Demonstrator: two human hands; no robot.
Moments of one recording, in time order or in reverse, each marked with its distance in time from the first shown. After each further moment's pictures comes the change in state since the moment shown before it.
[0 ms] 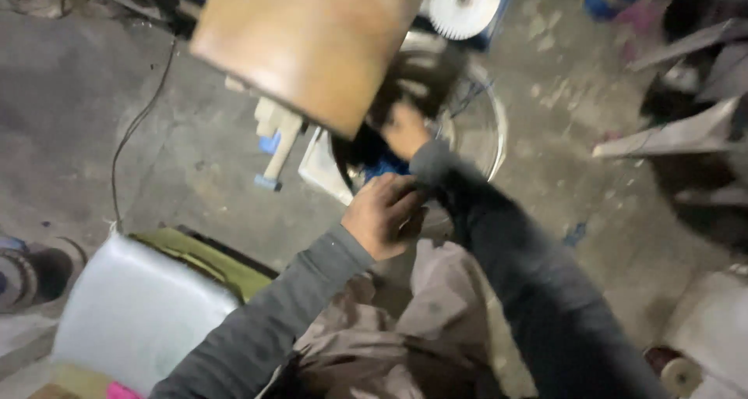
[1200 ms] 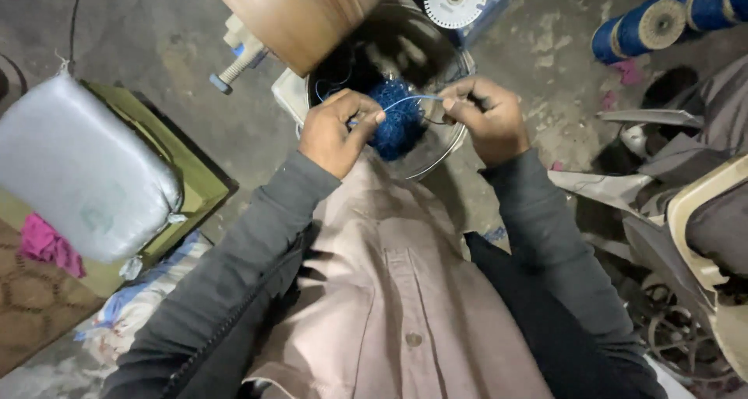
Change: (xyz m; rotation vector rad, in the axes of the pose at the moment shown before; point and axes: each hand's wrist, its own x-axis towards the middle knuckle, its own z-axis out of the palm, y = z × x) left_hand 0.078 0.065 -0.016 -0.212 0.165 -0.693; right_hand -0.068 -0.091 -0.288 0.413 -0.237 -0.038
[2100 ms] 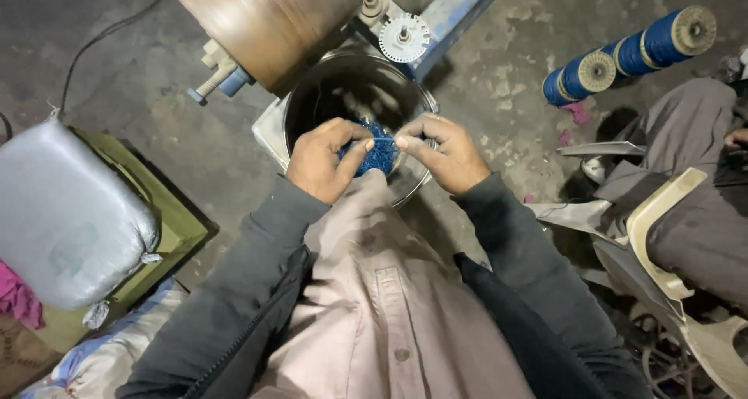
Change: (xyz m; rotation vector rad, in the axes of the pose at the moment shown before) left_hand -0.009 0.064 0.020 0.052 0.022 0.084; right_hand -0.037 -0.033 -0.020 -0.147 -0.198 -0.291
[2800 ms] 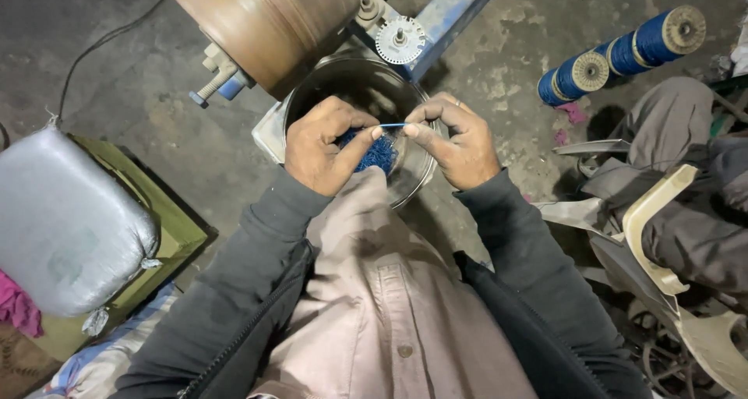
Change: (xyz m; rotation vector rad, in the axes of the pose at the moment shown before) left_hand 0.023 0.039 -0.013 -0.159 0.170 0.236; right_hand 0.006 -0.024 -0.010 0.039 0.199 -0.217
